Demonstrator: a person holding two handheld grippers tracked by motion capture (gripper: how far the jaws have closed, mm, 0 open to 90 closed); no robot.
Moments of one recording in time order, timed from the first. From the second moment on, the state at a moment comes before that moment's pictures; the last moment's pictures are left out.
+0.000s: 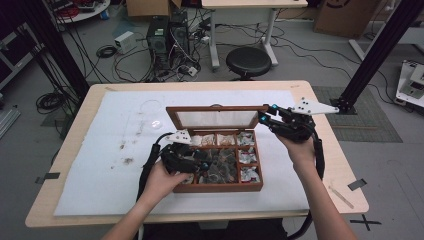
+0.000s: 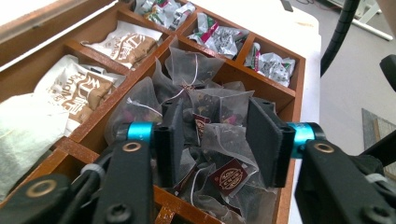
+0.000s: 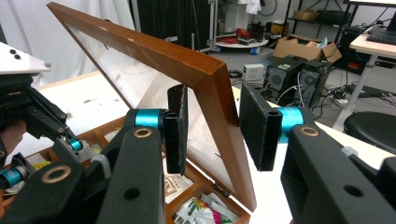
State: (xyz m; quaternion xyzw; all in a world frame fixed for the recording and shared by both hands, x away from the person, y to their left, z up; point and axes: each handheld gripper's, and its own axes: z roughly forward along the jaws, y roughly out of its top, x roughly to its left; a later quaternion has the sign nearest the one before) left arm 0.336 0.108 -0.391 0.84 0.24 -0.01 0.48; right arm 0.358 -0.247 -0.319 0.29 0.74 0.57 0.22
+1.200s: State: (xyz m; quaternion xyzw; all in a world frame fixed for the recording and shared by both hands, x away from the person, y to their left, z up) left arm 0.331 0.110 -0.384 0.83 0.22 -0.02 0.51; right arm 0.358 -0.246 -0.319 0.29 0.74 0.57 0.22
